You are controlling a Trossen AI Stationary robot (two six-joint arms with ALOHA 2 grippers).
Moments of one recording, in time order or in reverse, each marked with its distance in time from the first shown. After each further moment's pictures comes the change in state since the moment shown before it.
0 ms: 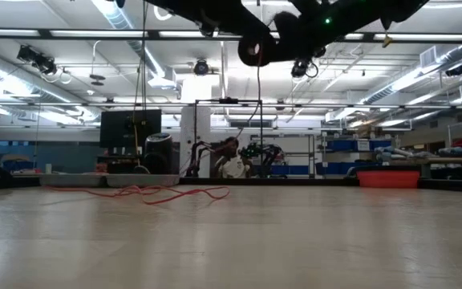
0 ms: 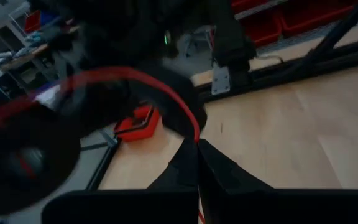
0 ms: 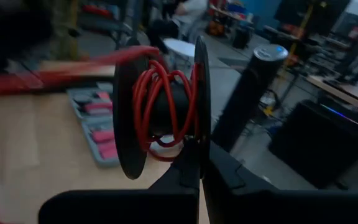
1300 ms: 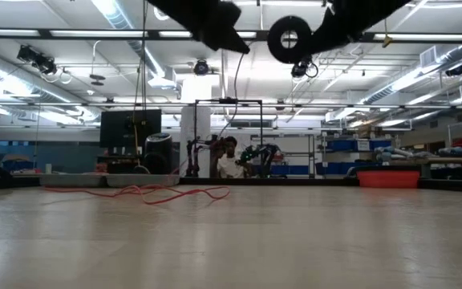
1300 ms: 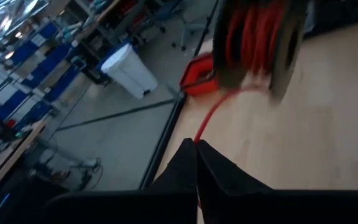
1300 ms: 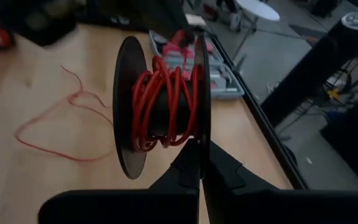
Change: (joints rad) left arm 0.014 -0.003 0.053 -0.173 -0.290 0.075; right arm 0.170 -0.210 0.000 -0.498 -0.090 0.078
